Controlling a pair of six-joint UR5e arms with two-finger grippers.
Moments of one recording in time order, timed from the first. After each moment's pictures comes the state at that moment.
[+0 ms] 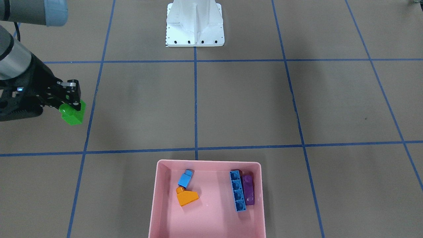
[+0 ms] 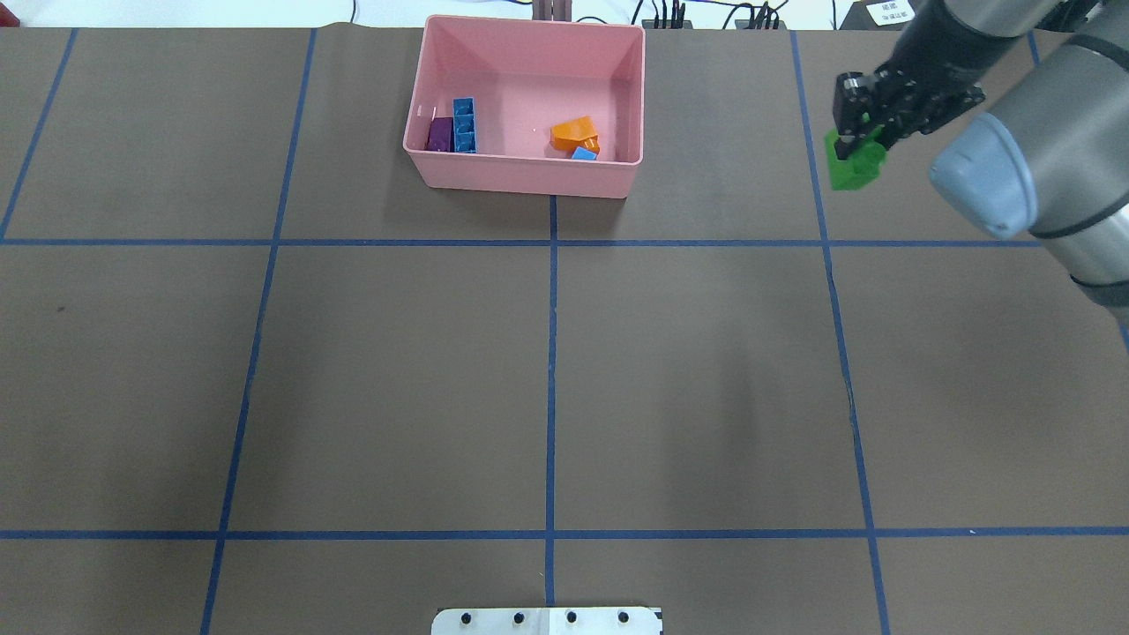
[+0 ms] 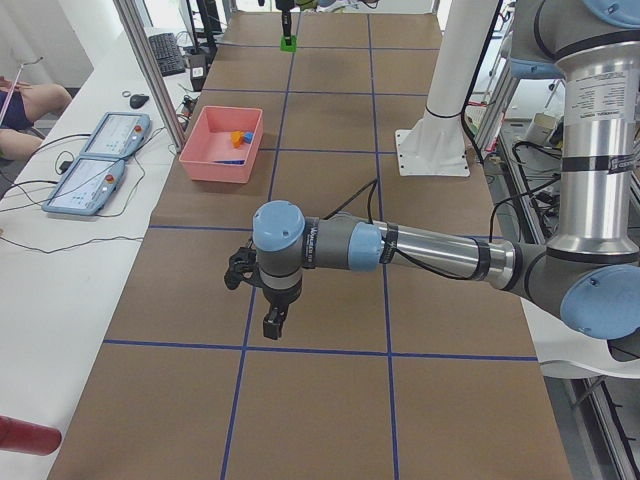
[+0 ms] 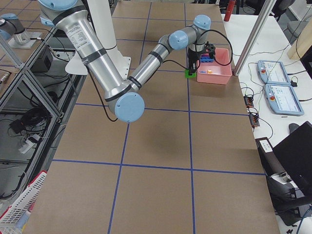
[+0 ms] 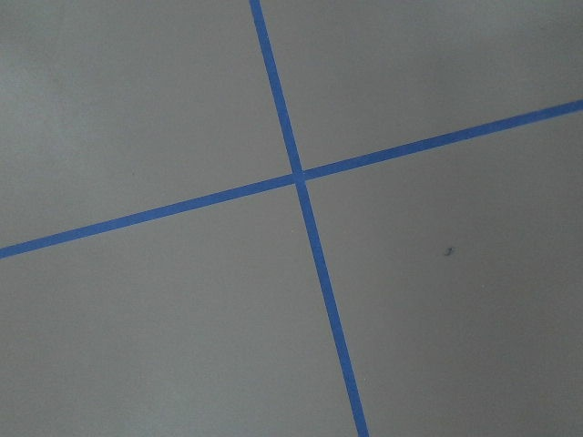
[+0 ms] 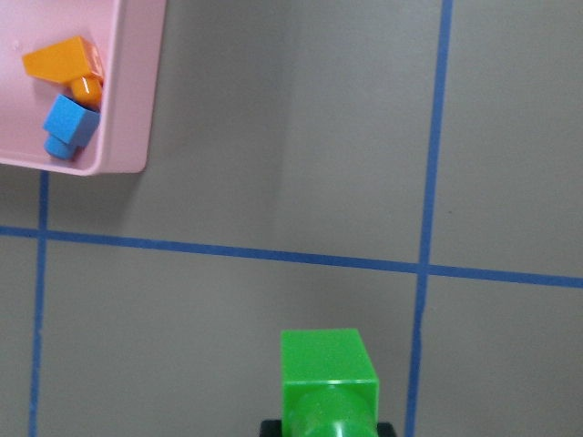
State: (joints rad) left arm -1.60 -1.50 -1.81 -1.47 -2.32 0.22; right arm 1.06 -0.91 1.78 -1.94 2.30 0.65
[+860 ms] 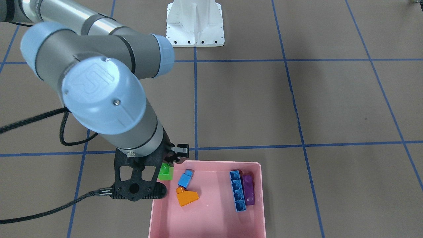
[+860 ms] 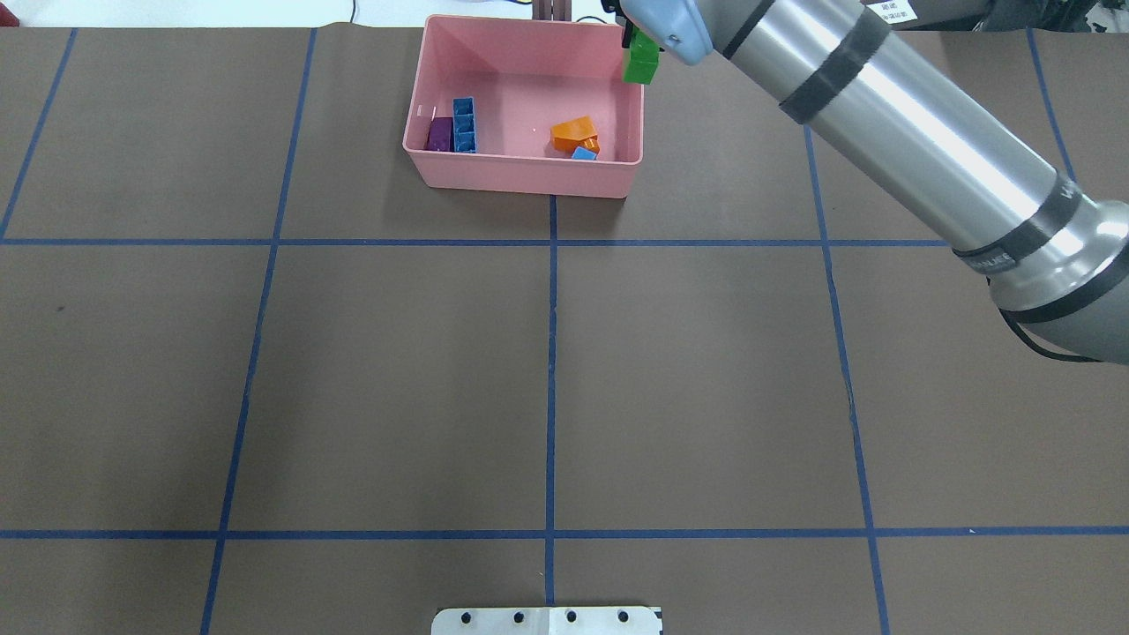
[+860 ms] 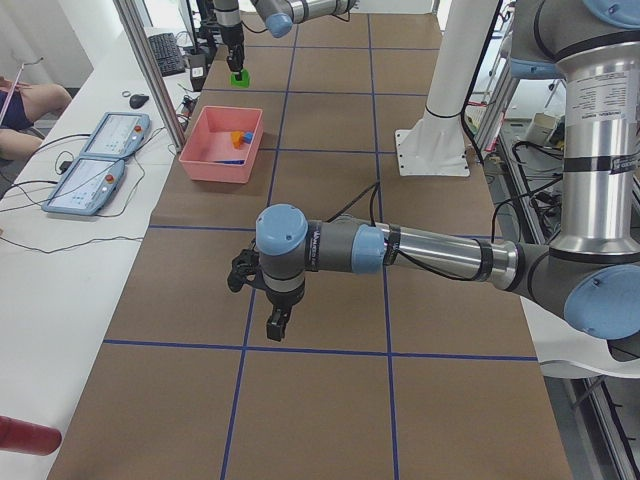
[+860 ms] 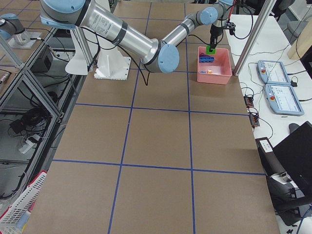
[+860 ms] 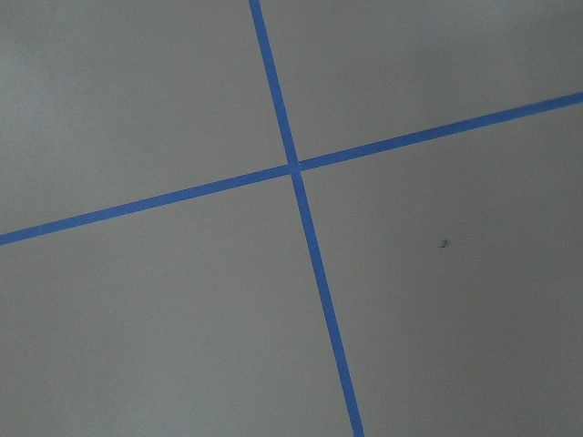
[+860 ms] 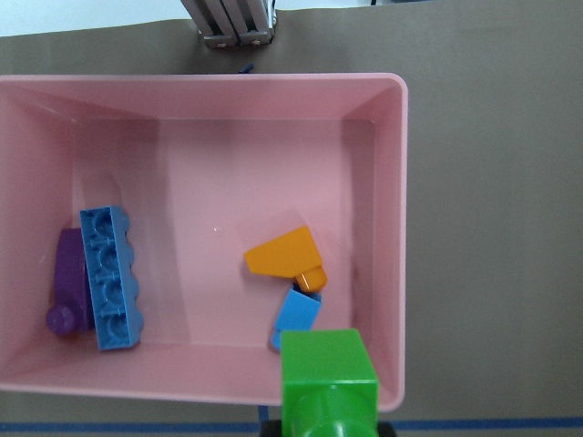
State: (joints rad) left arm -1.60 -1.49 -1.81 -1.47 -2.33 0.22; right arm 0.96 -0.35 1.00 -1.62 2.19 0.89
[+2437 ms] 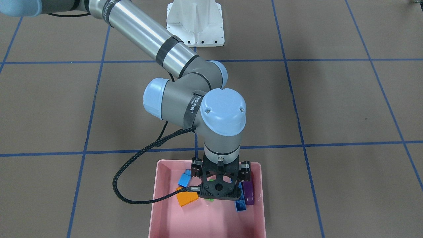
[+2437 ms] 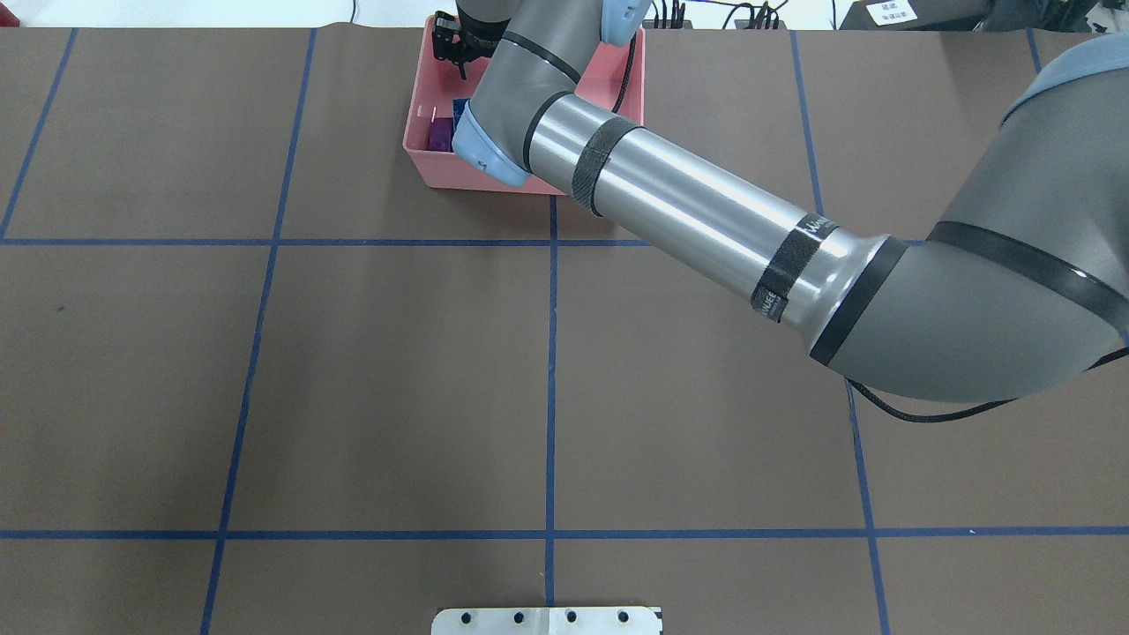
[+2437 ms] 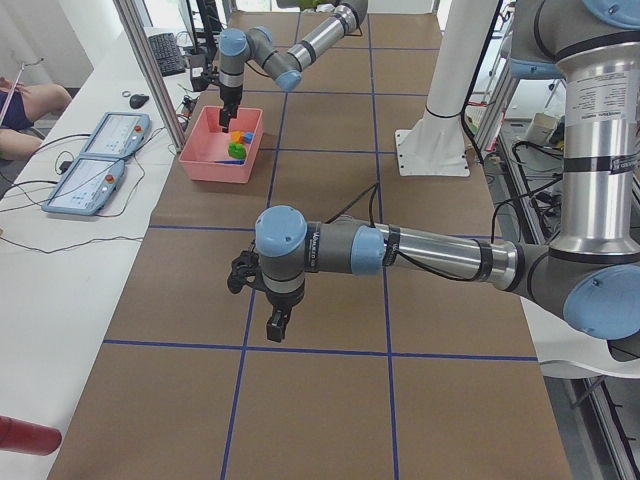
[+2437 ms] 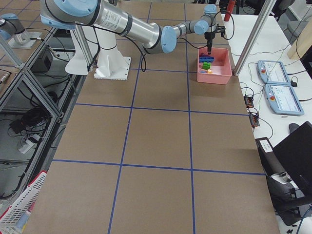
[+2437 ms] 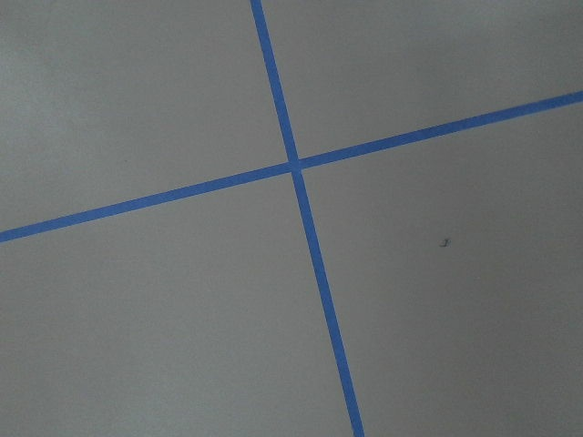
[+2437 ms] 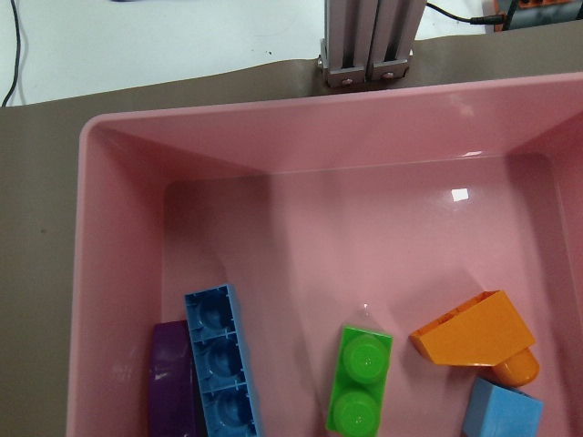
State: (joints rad) left arm -1.60 -1.49 -1.80 -1.47 -2.33 0.22; right arm 0.78 -0.14 0.55 -1.20 1.91 1.18
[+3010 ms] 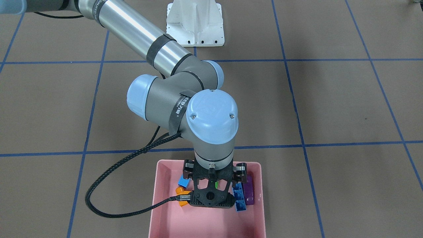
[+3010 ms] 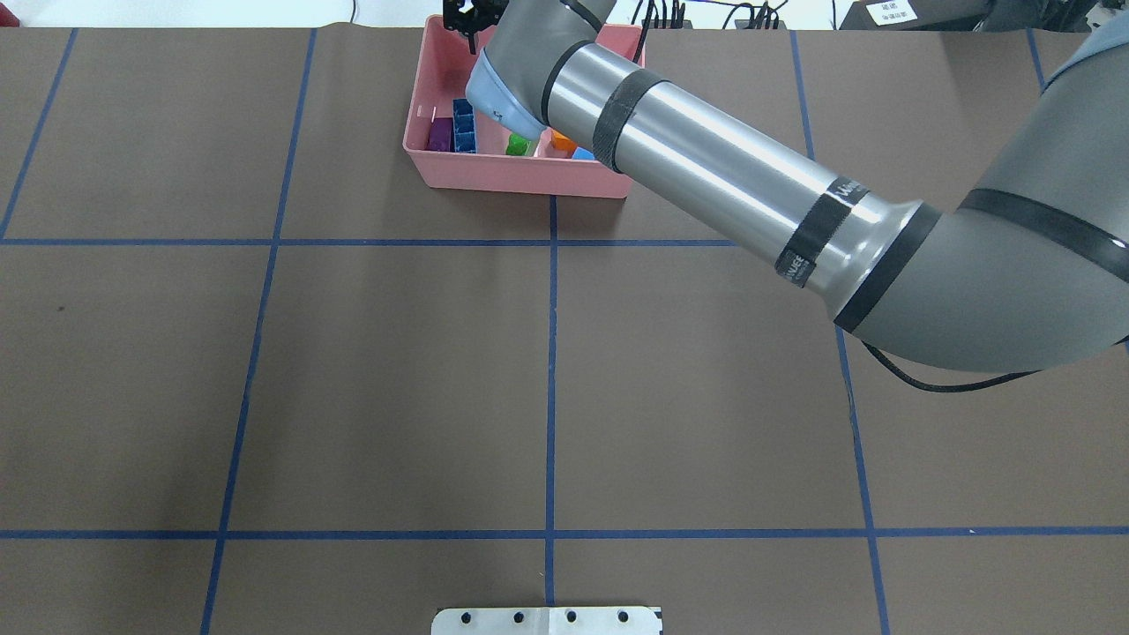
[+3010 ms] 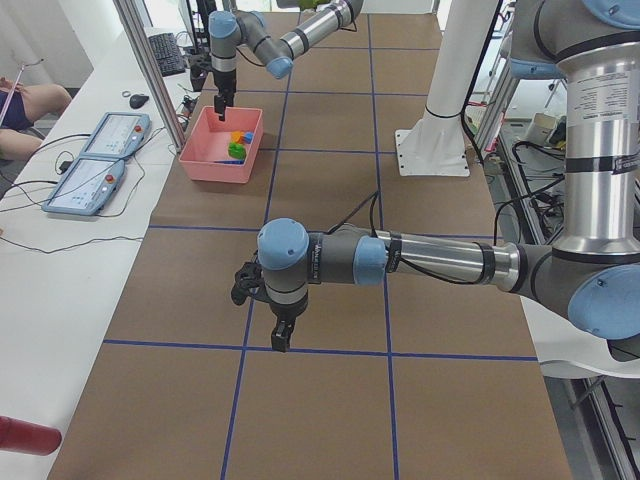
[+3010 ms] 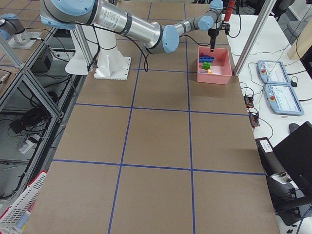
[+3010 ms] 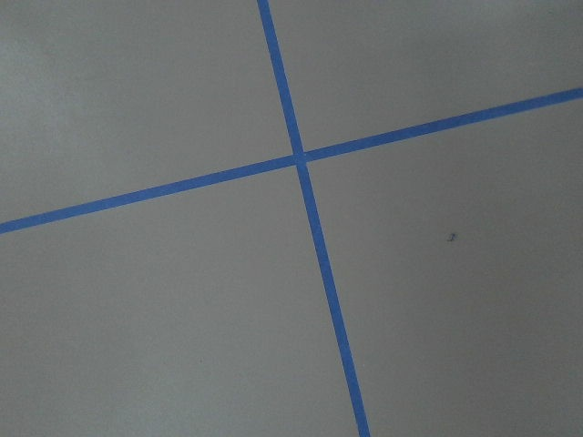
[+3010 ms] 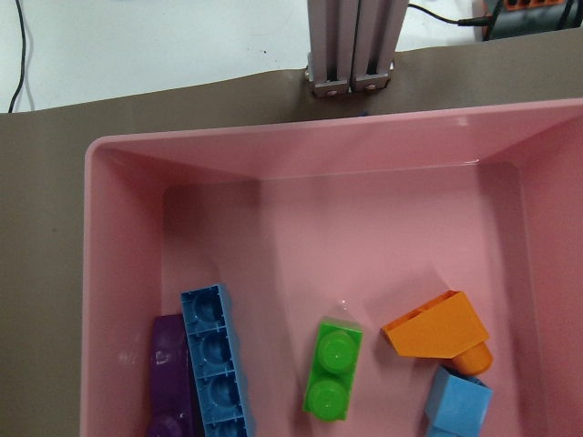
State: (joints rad) left arm -1.60 -1.48 -1.78 -1.49 -2.33 0.21; right arm 0.86 -0.17 0.66 -1.32 2.03 1.11
